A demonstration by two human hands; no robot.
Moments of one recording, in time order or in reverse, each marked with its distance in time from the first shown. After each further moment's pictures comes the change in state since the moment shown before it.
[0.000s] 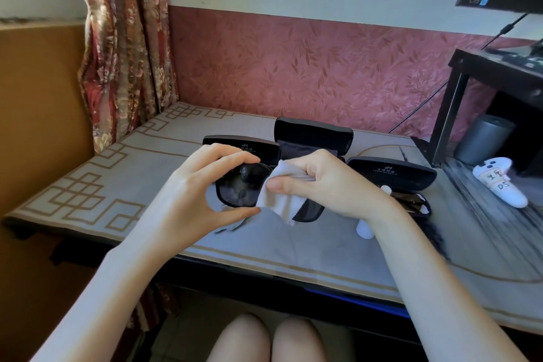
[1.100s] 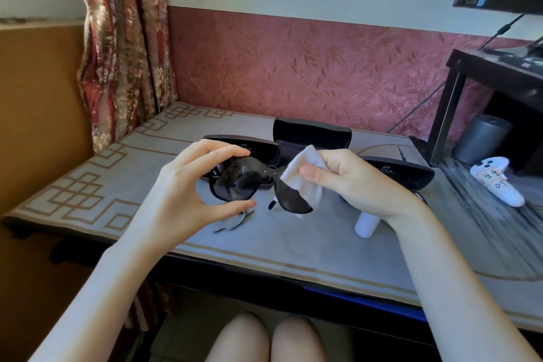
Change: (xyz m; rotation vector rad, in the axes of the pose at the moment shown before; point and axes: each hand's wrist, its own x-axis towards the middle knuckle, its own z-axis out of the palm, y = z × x) left_hand 0.000 0.001 -0.005 -0.050 0.055 -0.091; right_hand -0.014 0.015 -0.018 0.083 0.007 -0.061
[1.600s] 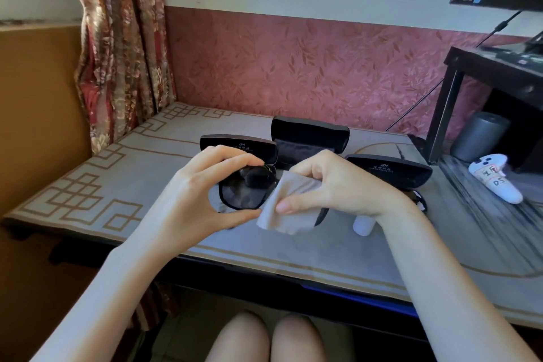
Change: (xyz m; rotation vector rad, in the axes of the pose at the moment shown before) left_hand 0.000 0.006 0.008 0.011 -0.090 0.087; right_hand 0.003 -0.009 0.007 -0.057 -0.095 0.122
